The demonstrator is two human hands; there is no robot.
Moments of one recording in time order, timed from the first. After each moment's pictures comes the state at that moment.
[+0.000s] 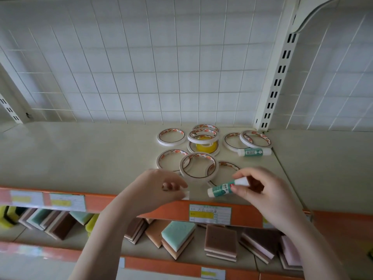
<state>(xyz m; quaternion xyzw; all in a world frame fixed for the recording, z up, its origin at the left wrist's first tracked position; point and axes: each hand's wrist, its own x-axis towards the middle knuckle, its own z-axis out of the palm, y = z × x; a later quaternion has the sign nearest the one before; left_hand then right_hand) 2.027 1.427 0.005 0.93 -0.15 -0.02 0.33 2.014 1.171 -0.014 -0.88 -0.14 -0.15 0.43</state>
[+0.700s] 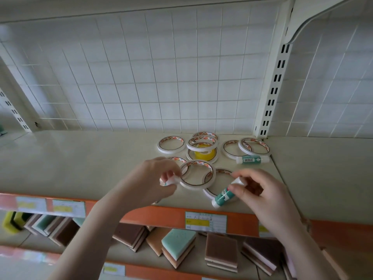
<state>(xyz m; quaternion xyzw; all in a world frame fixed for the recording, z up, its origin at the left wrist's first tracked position) 2.034 1.425 0.030 0.94 -0.21 0.08 0.26 2.017 1.170 -0.013 -0.83 -0.16 -0.22 0.48</state>
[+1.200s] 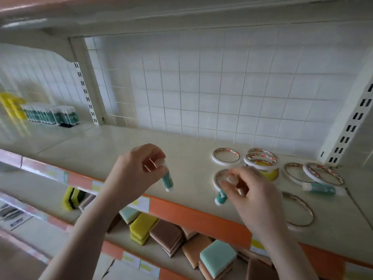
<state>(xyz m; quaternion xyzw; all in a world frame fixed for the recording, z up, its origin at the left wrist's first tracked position) 1.988 1.548 0.056 0.90 0.01 0.27 0.33 2.033 1.314 0.007 -0.83 -0.24 -0.30 0.40</state>
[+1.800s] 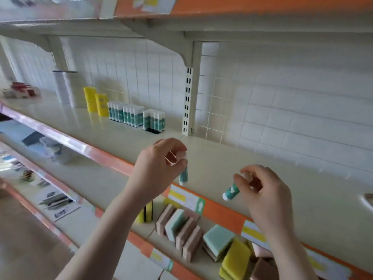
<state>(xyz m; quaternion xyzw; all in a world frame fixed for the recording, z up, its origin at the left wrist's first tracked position) 1.960 1.887 0.060 0.86 0.03 0.37 0.34 2.030 1.682 0.019 -0.82 -0.22 -0.30 0.43</state>
